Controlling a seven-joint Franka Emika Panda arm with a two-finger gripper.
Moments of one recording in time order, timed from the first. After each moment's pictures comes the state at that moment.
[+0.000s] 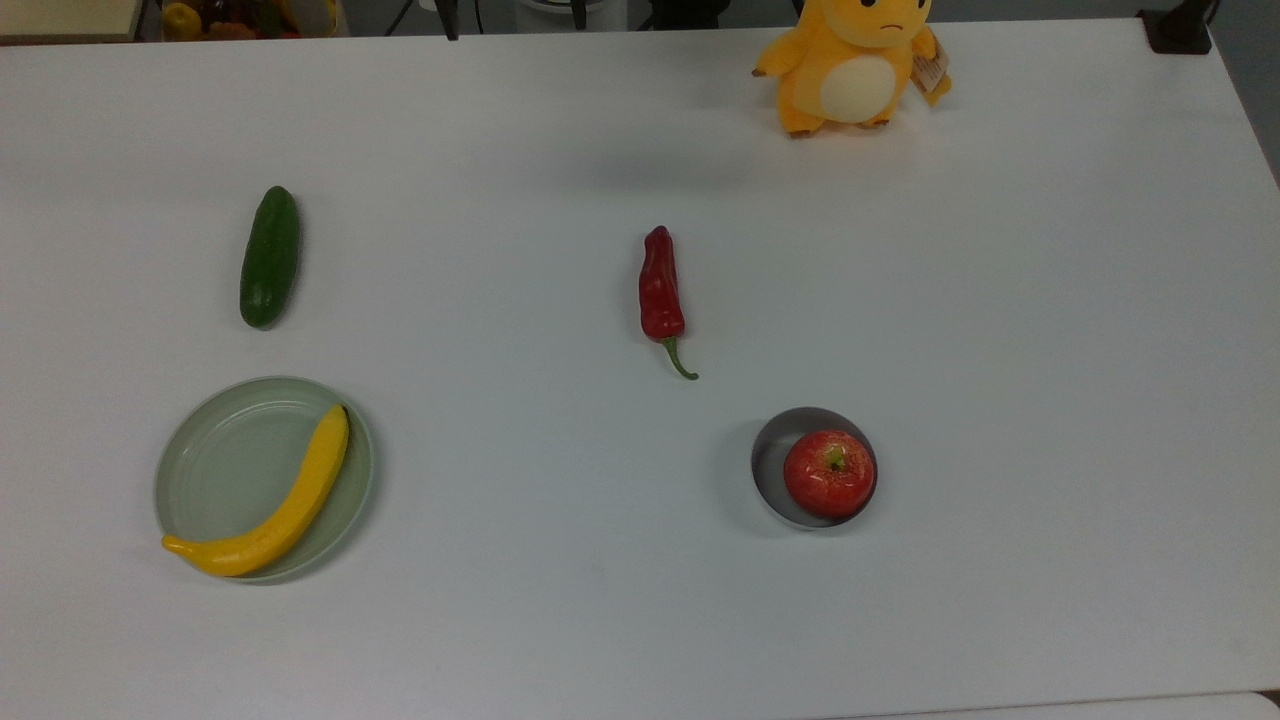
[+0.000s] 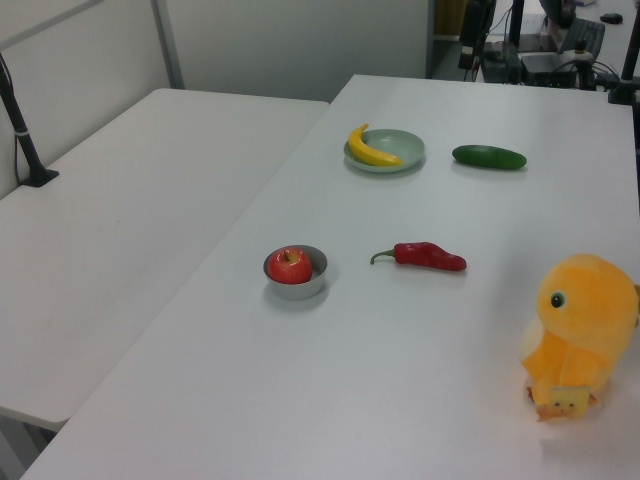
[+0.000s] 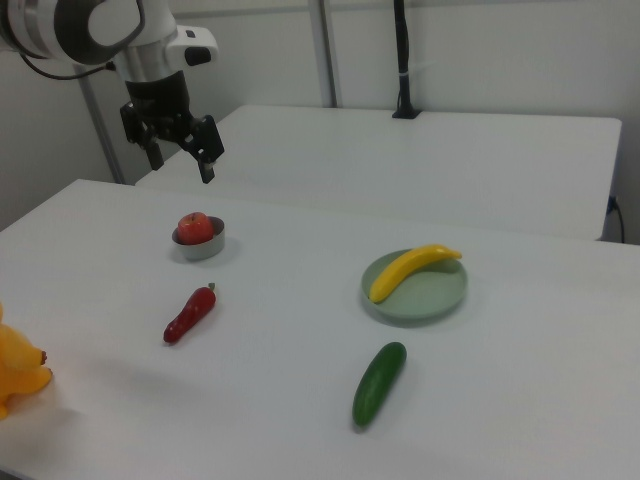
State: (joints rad) arm 0.11 0.02 -0.09 -1.56 0.11 1.68 -0.05
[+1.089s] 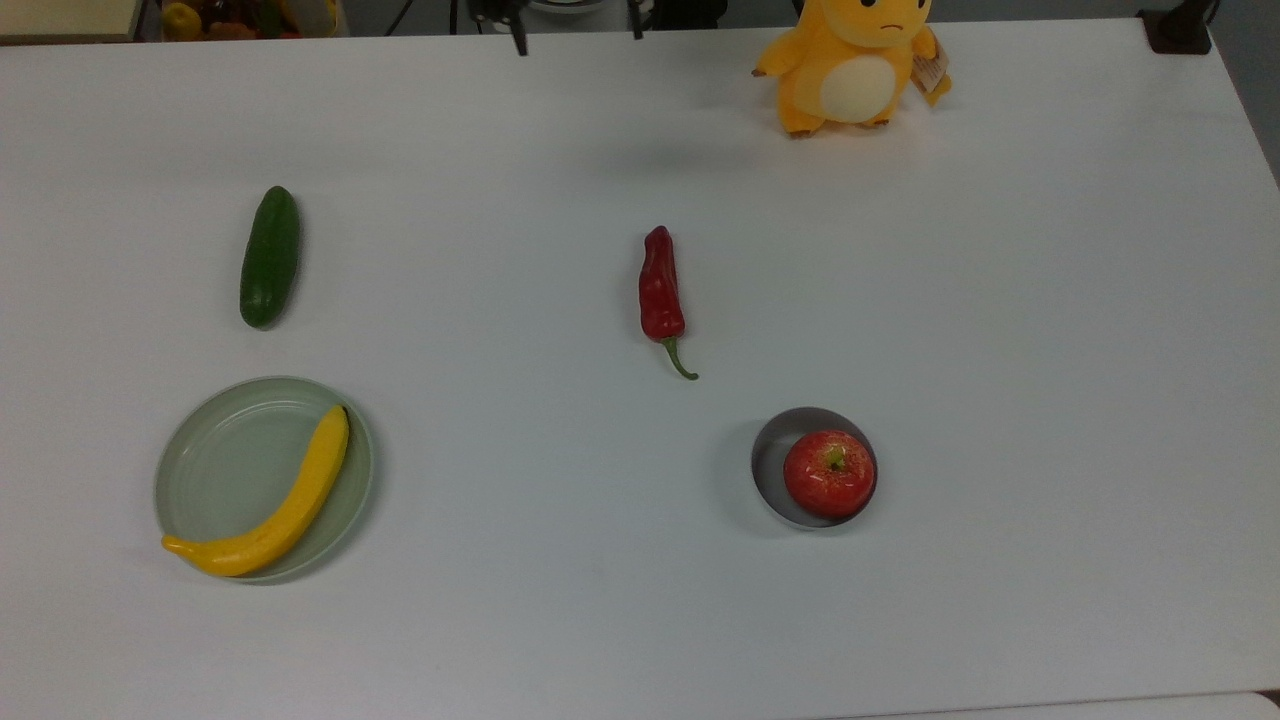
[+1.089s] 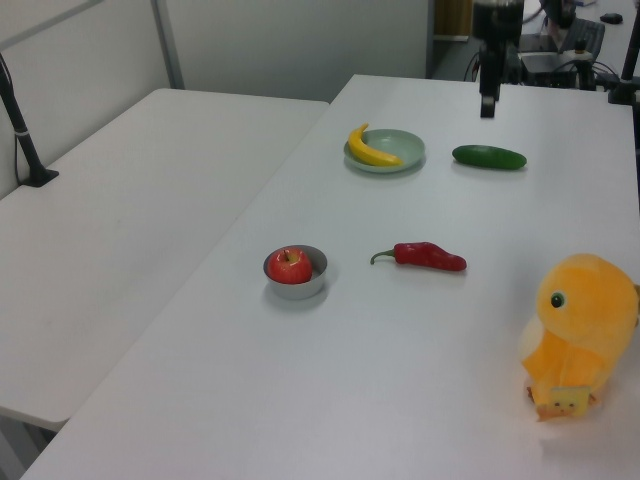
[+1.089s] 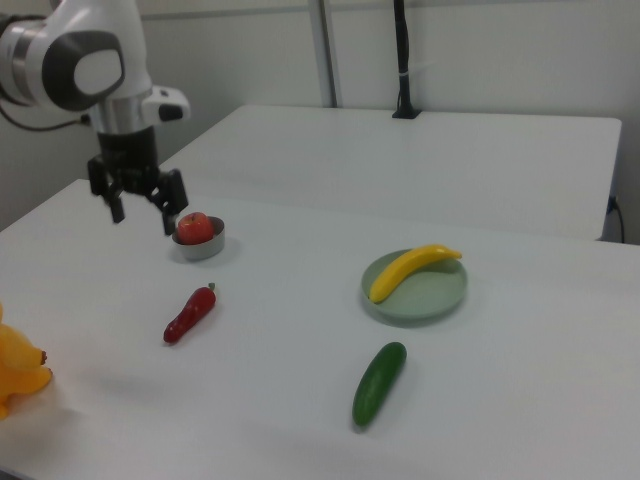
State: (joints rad) arm 0.11 -0.04 0.00 -1.75 0.11 1.68 -0.06
